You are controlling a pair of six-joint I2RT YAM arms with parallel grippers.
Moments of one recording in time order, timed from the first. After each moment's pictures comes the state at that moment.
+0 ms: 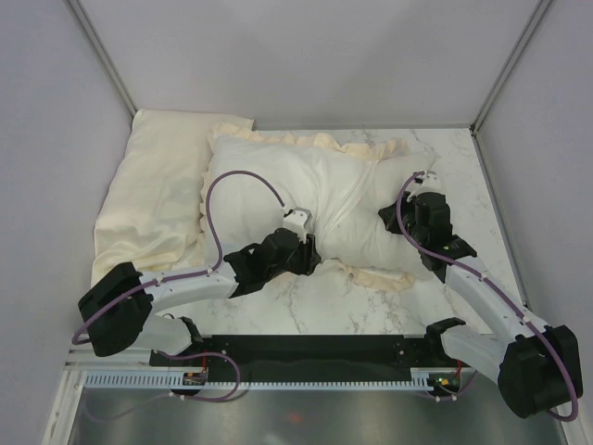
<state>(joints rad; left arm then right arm) -0.99 1.35 0.66 0.14 -0.21 -0.52 0.28 1.05 0.64 -0.07 0.00 0.45</state>
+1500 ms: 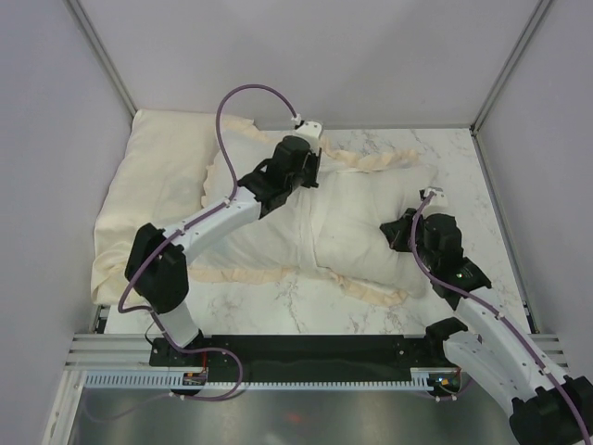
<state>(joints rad) -0.75 1.73 1.45 -0.14 -0.24 -0.19 0.34 0.78 0.53 -0.15 -0.01 0.48</state>
